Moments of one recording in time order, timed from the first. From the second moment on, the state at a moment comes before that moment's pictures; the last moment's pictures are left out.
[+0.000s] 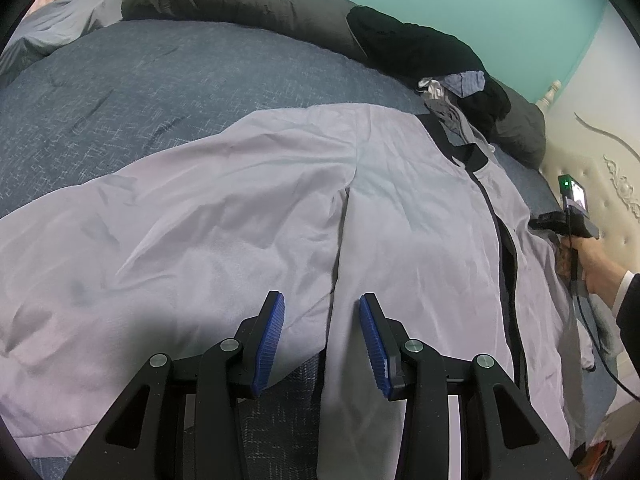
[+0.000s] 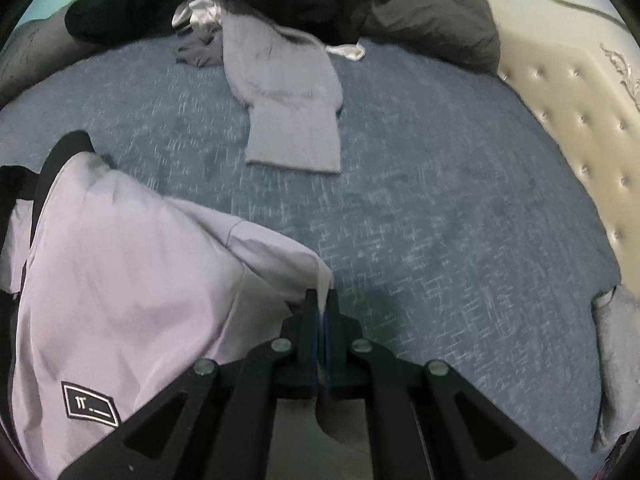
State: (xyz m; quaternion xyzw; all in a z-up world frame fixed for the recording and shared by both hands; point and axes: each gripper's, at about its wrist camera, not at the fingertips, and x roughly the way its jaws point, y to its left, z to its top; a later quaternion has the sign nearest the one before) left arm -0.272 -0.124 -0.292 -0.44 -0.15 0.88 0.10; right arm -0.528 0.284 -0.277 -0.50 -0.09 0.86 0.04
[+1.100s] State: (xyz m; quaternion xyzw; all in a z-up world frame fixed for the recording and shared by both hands) left arm -0.271 -0.122 -0.287 -0.43 -0.16 0.88 0.11; right arm -0.476 0.298 -0.201 -0.44 0.06 0.90 -0.03
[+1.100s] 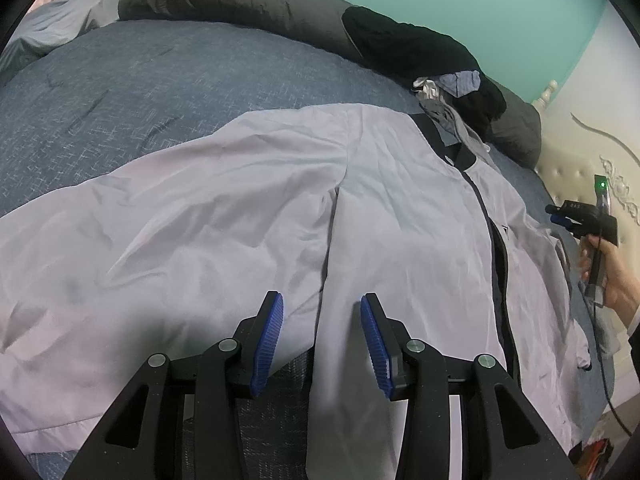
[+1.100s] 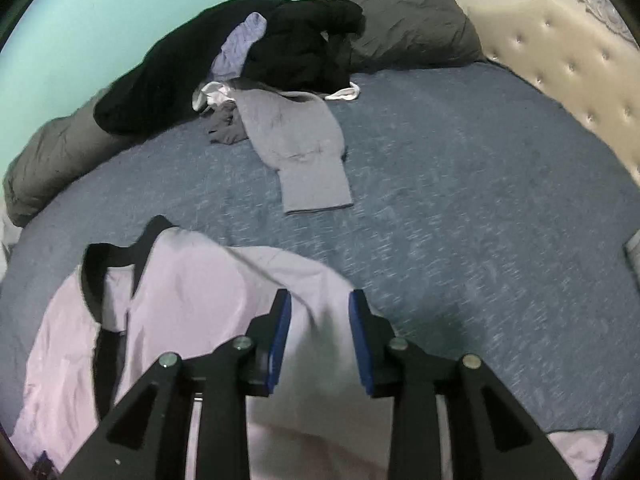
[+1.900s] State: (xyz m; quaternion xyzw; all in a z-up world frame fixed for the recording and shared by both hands) left arm -0.271 -0.122 -0.286 -0.43 -0.16 0.88 0.11; right arm -0.448 0.111 -0.282 -0.52 -0.08 0.83 -0.20
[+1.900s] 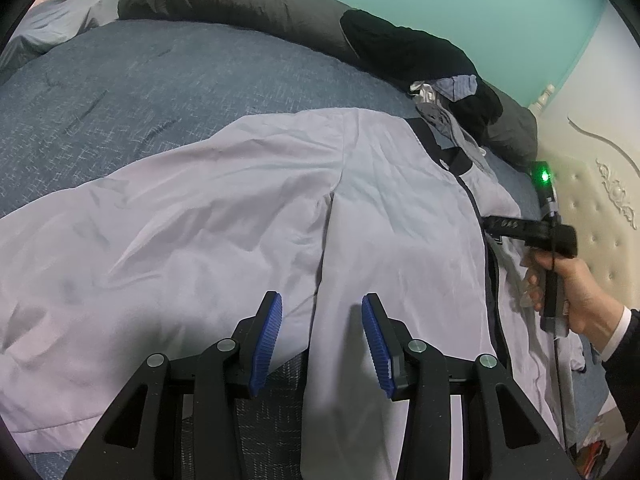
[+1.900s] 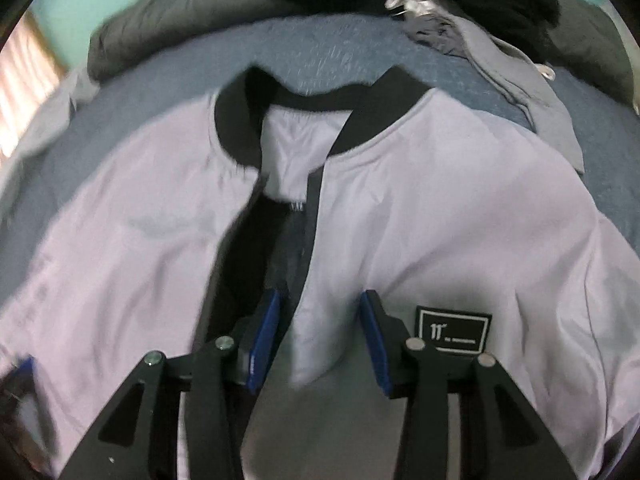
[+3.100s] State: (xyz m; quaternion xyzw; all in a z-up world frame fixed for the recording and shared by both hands) left arm -0.201 -0.065 -0.226 -0.44 -0.11 0.88 0.13; right arm -0.269 0.504 -0.198 -0.49 0.17 0.85 -0.07
